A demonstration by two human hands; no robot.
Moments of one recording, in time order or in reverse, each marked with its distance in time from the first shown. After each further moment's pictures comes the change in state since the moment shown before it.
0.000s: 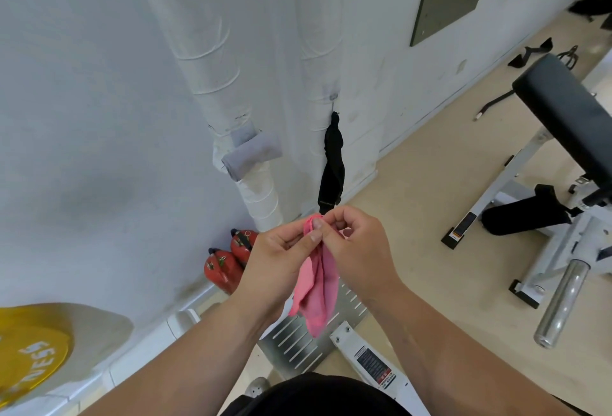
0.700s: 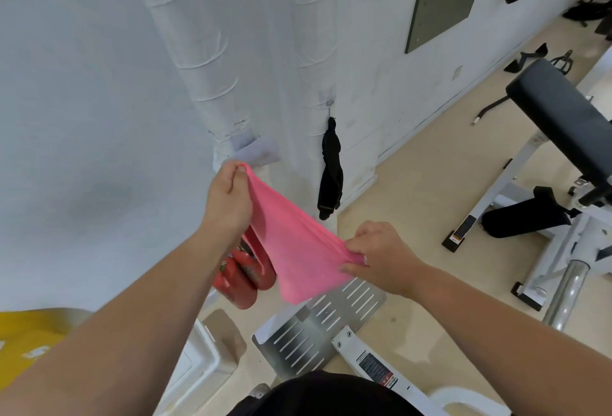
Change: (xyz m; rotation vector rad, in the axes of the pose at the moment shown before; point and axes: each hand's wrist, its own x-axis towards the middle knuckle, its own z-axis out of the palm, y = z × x) left_hand 0.081 0.025 -0.060 0.572 0.431 0.315; right_hand 0.023 0.067 -0.069 -0.838 -0.440 -0.437
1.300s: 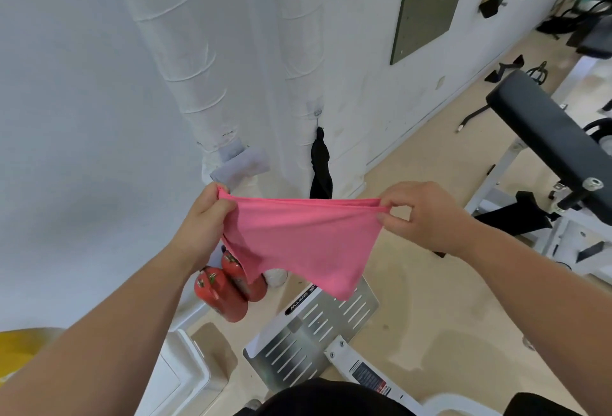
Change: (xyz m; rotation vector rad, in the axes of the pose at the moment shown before) left_hand 0.004 -0.019 -0.030 -0.122 -0.257 -0.070; right_hand 0.005 0.012 -0.113 0.058 0.163 0.017
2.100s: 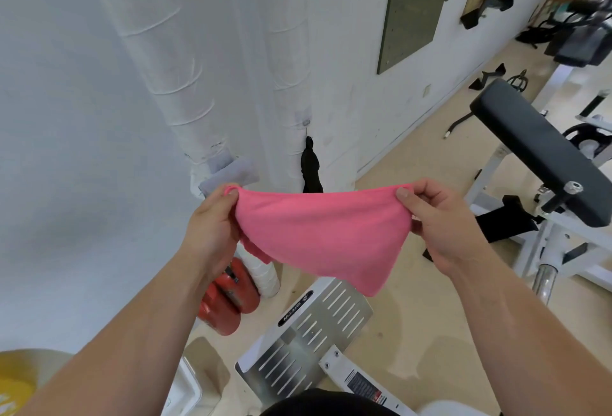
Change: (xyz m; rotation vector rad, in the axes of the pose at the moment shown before) left_hand -0.004 0.030 0.039 -0.418 0.044 -0.093; right_hand -0.017 -0.013 -0.006 1.055 0.391 0.571
